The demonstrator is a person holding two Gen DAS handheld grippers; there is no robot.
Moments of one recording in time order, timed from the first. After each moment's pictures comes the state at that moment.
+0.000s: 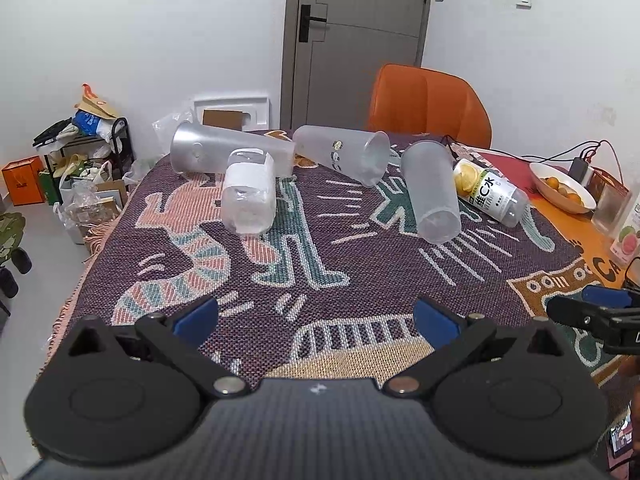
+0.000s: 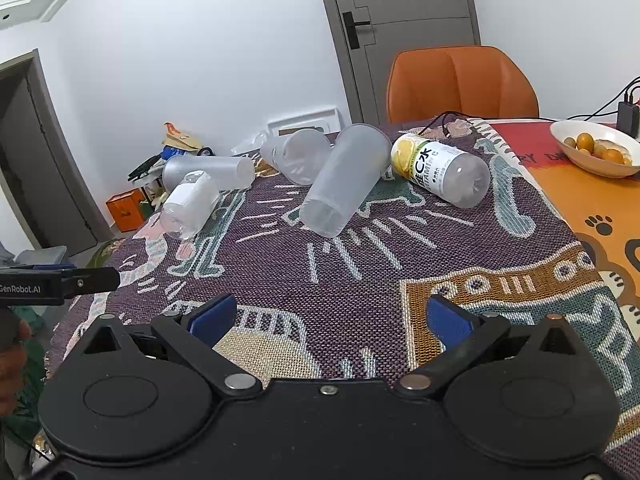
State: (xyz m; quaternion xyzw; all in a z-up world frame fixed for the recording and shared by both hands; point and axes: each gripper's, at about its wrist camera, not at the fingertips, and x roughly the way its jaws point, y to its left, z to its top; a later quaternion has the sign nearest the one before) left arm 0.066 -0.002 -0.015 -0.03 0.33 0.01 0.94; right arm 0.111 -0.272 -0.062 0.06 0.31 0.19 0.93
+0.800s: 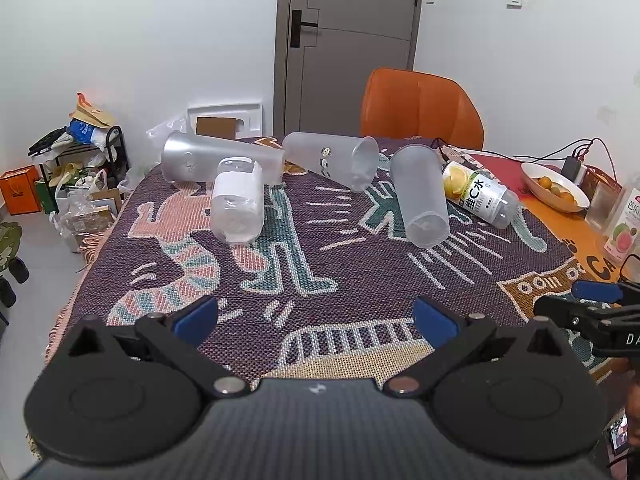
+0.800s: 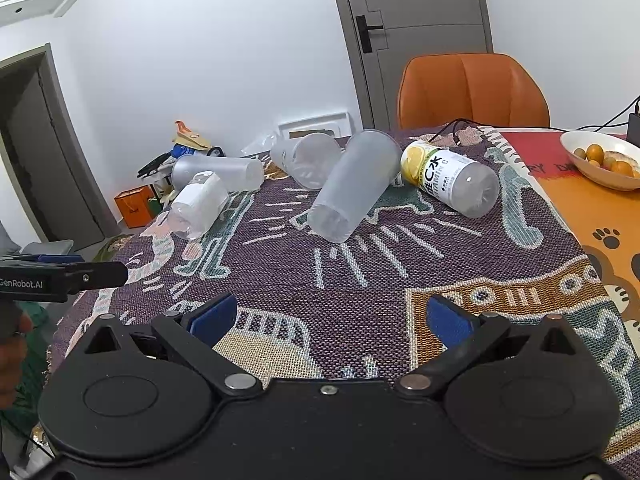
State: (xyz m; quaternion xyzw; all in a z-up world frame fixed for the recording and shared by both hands) left arm 0.066 -0.012 -0.011 -0.03 0.32 0.00 0.95; right arm 0.114 -0.271 -0.059 0.05 0.30 0.21 0.93
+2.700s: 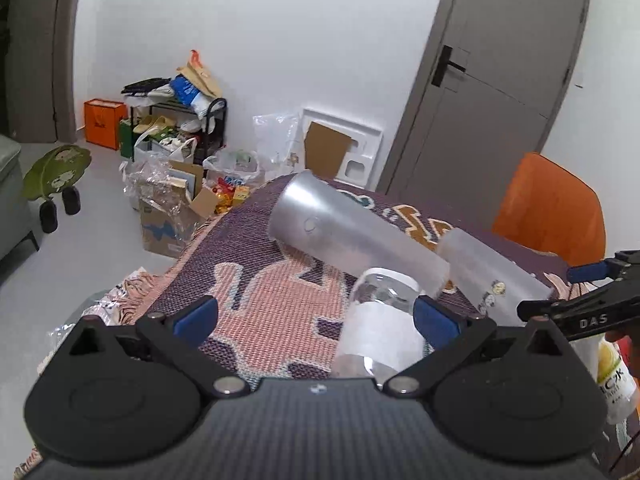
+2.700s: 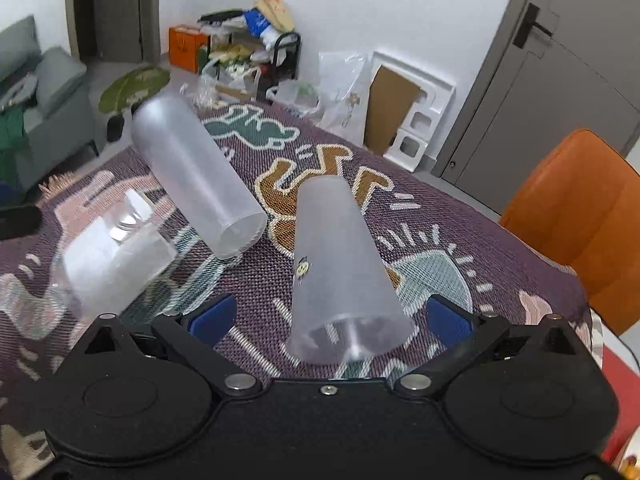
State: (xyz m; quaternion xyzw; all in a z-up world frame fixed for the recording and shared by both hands) left arm 0.215 0.117 -0.017 -0.18 0.29 0.17 0.93; right arm 0.395 -0.083 -0.028 -0.25 0.37 0.31 0.84
